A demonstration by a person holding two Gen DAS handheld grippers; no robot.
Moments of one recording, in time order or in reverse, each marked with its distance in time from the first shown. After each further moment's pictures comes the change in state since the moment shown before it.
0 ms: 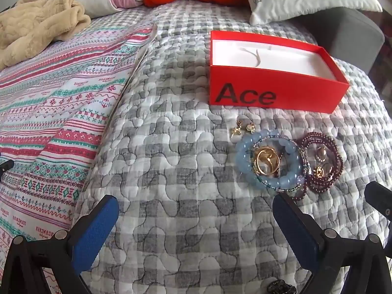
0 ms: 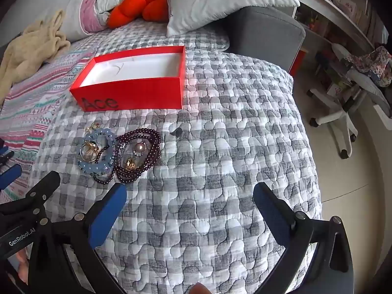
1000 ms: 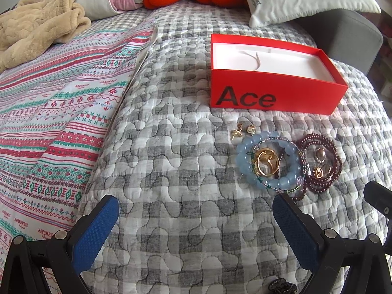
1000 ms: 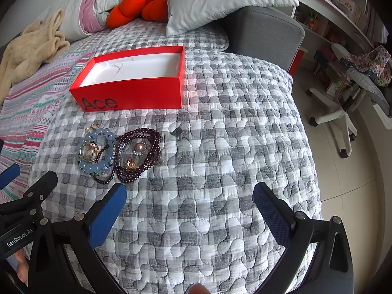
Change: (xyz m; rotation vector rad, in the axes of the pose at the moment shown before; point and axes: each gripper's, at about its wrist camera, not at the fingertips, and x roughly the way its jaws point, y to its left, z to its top) left arm -0.006 0.003 0.002 0.003 -0.006 -0.001; right arm -0.001 0.000 0.000 0.003 0.003 0.002
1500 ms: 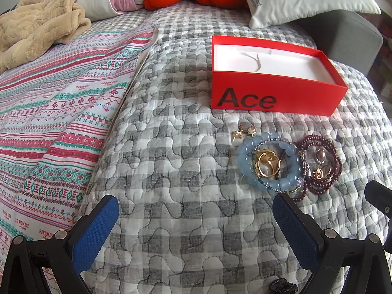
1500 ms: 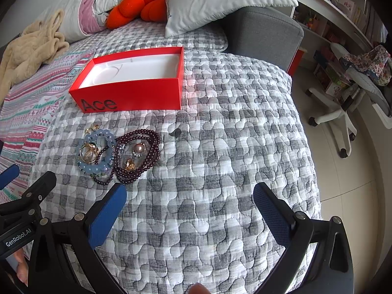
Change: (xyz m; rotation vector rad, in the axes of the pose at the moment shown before) left arm -0.001 0.001 0.001 -0.001 -0.002 0.001; right arm 0.000 -0.001 0.000 -0.001 0.000 0.000
